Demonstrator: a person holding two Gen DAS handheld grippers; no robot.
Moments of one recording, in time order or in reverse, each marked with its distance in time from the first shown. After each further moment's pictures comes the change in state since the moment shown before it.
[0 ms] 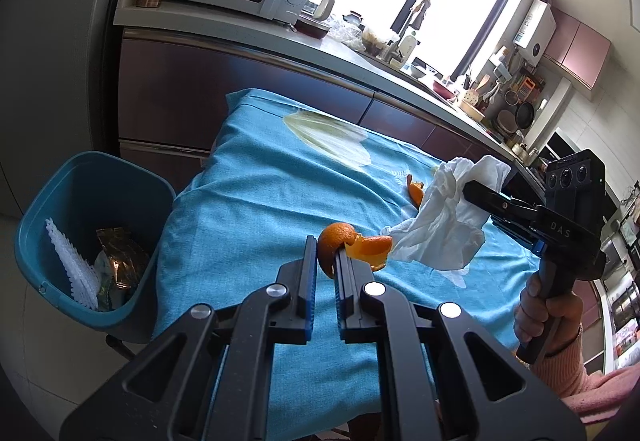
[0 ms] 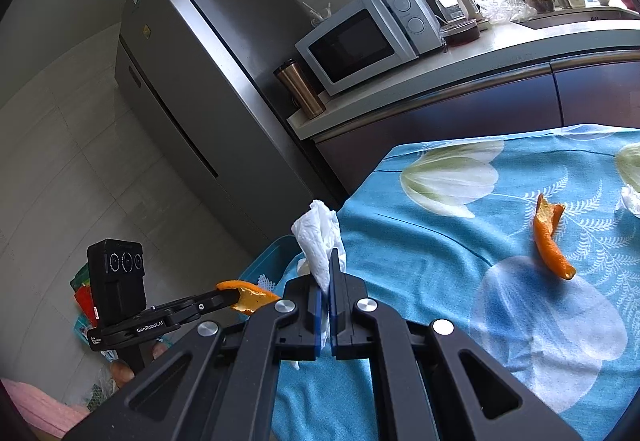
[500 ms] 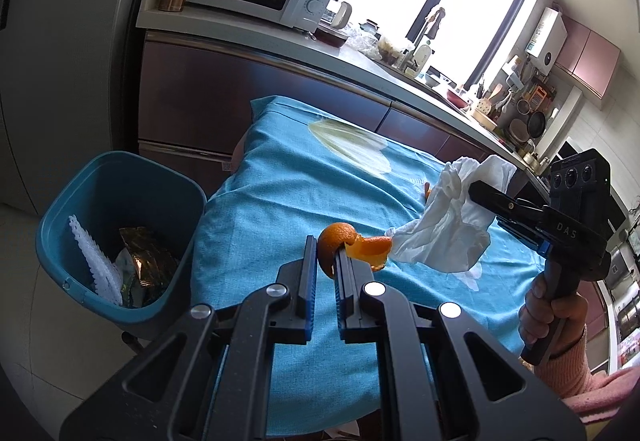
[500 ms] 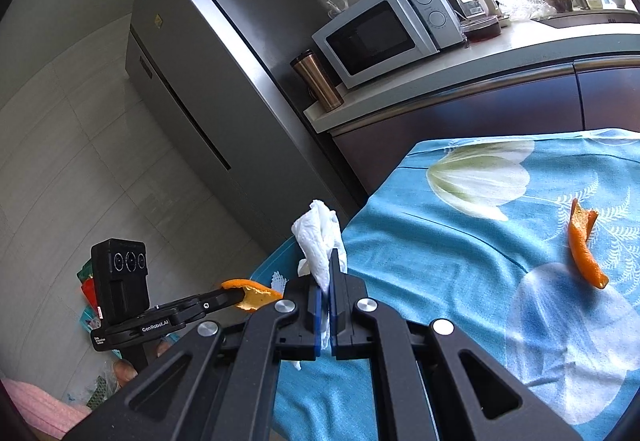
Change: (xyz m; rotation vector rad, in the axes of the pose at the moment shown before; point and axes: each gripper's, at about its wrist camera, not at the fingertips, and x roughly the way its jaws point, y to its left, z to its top) left arm -0.017 0.018 0.001 -0.023 -0.024 0.047; right arm 0.021 0.013 0.004 -0.021 0.024 0.045
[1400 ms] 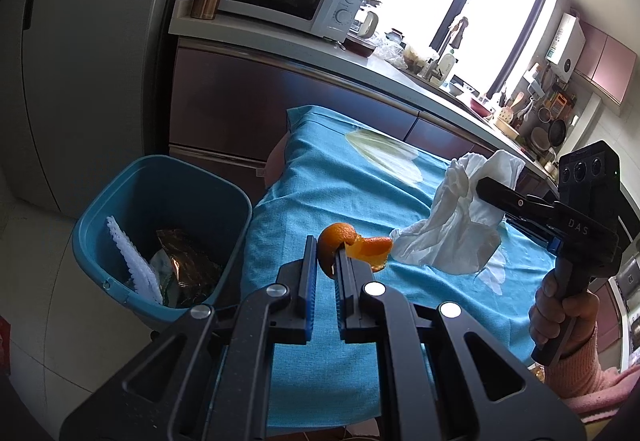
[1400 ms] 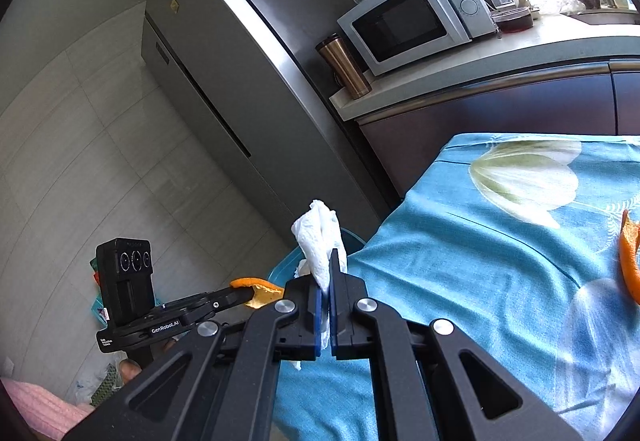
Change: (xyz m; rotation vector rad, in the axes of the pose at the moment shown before) left arm -0.022 0.023 0.001 -0.016 -0.029 0.092; right arm 0.035 0.019 0.003 -0.030 0.049 0.077
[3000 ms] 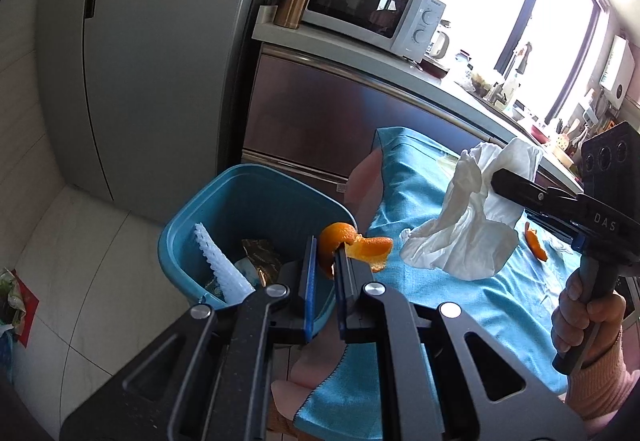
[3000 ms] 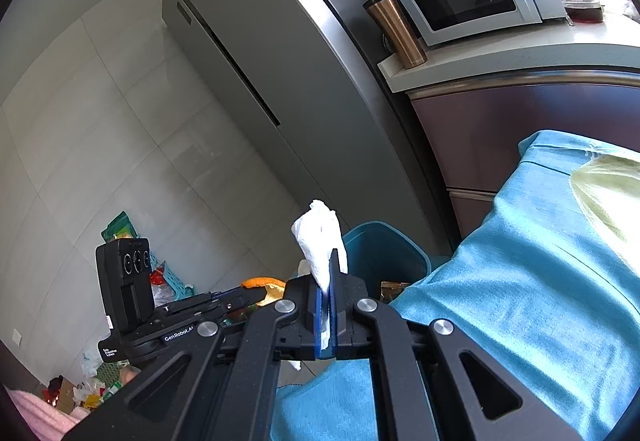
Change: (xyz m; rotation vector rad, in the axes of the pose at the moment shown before) left arm -0.013 0.076 0.009 -0.094 -0.045 0.210; right arm 0.097 0.042 0.017 -0.073 0.120 0.098
